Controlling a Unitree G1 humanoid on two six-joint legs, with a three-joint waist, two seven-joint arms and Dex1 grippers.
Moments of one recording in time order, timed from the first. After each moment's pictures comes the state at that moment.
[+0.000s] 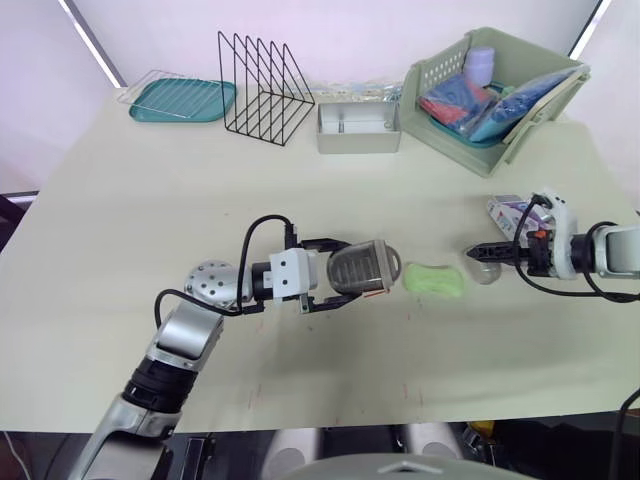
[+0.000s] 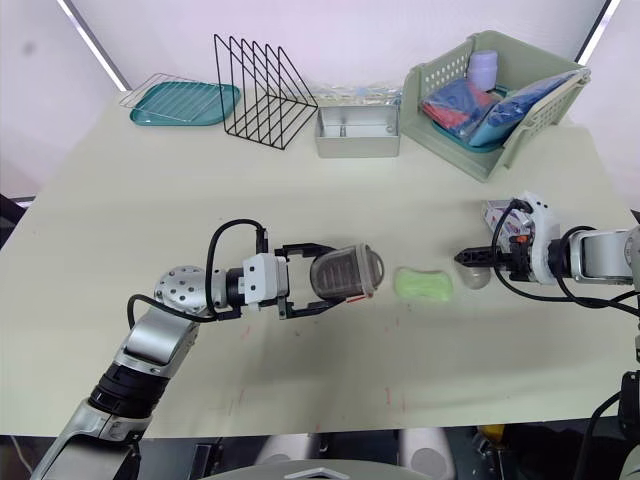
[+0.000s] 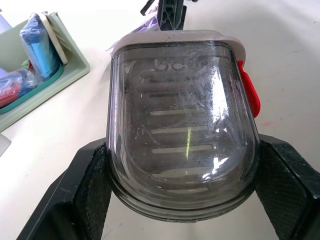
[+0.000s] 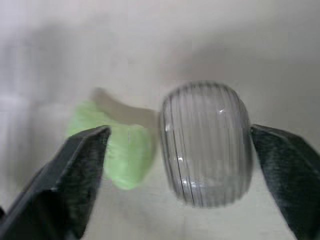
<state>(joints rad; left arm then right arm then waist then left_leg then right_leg) -0.29 0.58 -0.20 -0.15 -0.18 -0.11 -1.04 -0.61 -0.90 -0.15 0.13 1.06 1.54 0.42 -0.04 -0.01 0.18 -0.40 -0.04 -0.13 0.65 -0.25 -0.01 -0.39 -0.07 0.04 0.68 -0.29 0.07</state>
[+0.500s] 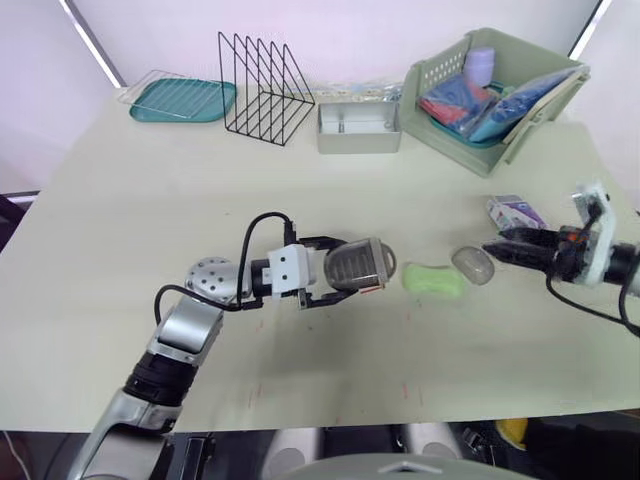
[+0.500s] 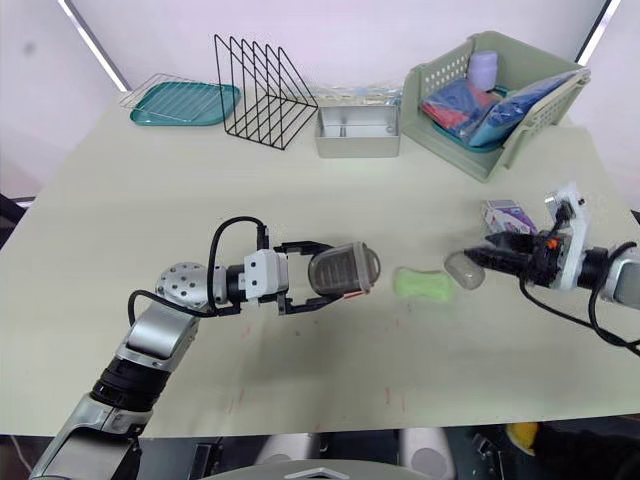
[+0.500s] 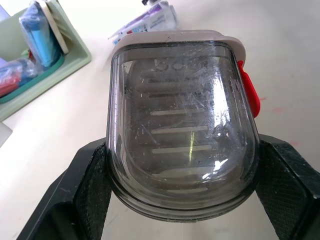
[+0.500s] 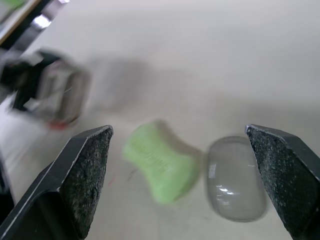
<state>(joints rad) -0.34 0.58 -0.21 -0.06 -0.16 -0.13 -1.05 -0.12 -0.94 -0.30 -0.19 0.81 0.77 1.07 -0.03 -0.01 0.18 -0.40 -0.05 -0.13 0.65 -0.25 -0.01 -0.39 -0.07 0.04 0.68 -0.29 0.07</state>
